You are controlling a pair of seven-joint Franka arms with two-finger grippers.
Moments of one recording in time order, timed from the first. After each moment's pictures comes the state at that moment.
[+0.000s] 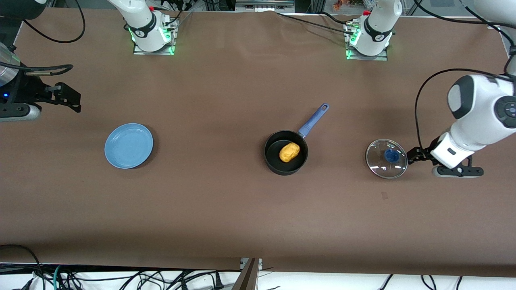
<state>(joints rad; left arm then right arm) 0.36 0.33 -0.35 -1.80 0.16 2.14 -0.05 0.01 0.13 0.09 -1.42 -0.09 1.54 -0.01</state>
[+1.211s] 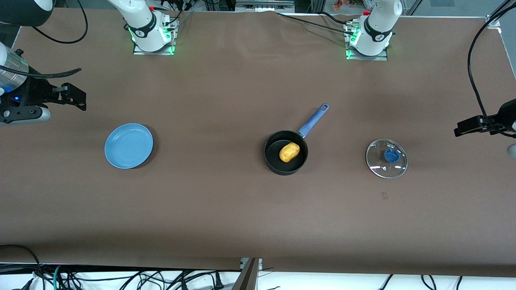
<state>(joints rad) 0.36 0.29 -0.36 -1.29 0.10 1.49 -0.06 0.01 0.14 0.10 -1.44 -0.09 1.52 -0.04</state>
